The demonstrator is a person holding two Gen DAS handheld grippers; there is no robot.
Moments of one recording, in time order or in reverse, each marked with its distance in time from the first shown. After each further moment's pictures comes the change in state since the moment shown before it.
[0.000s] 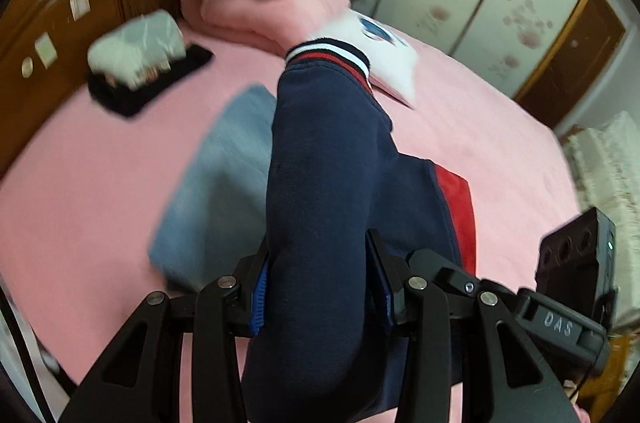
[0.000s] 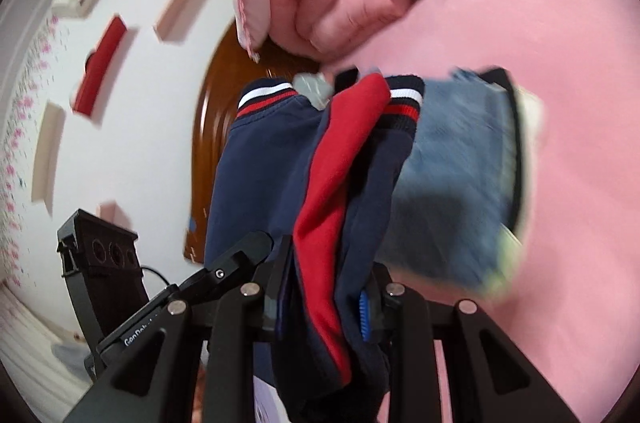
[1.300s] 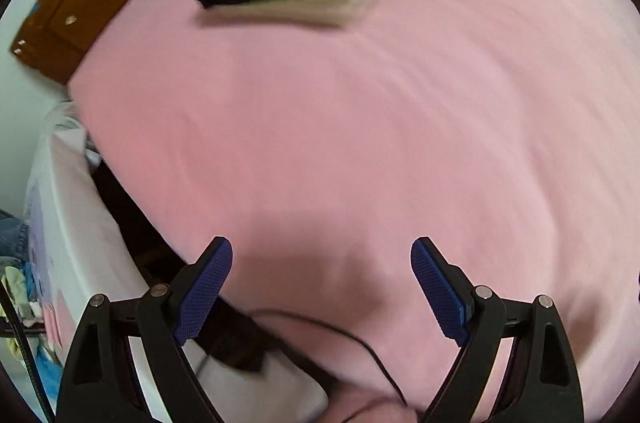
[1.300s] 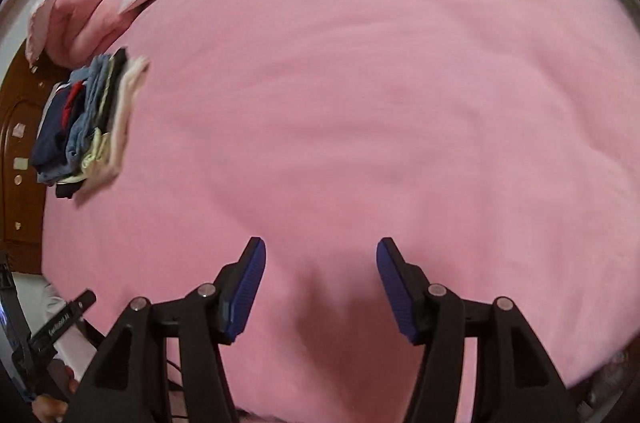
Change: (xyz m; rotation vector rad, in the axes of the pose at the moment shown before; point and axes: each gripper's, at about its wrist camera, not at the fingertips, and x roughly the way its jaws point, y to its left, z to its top) left arm -0.013 -0.178 -0.395 0.039 0.389 0.424; right arm -0.404 -0.208 -0.254 0.130 -0.058 -0.927
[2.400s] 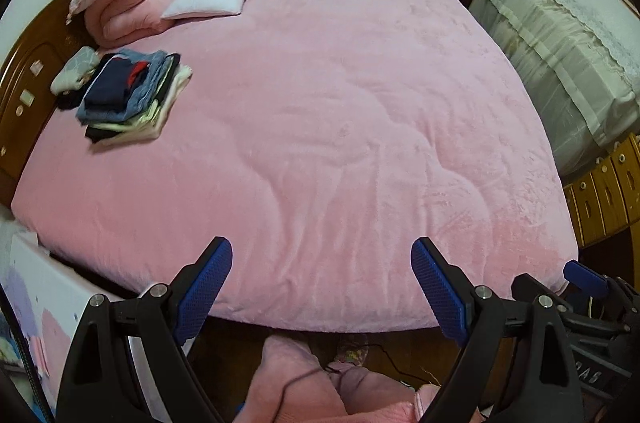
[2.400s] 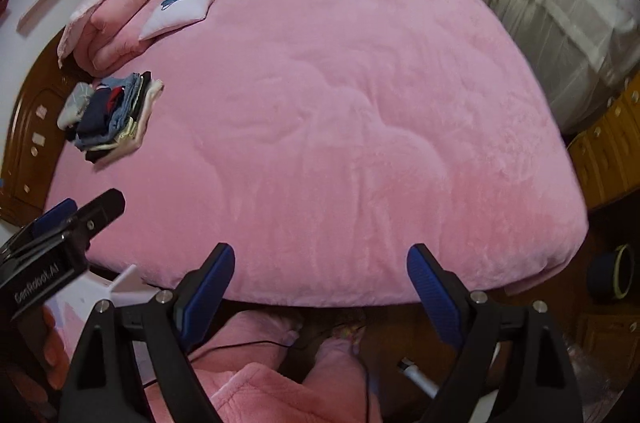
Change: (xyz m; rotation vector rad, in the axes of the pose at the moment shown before) left arm -0.285 -0.142 -0.184 0.373 -0.321 -0.352; right arm -0.257 -0.093 -0.135 -0.119 -0.149 -0.107
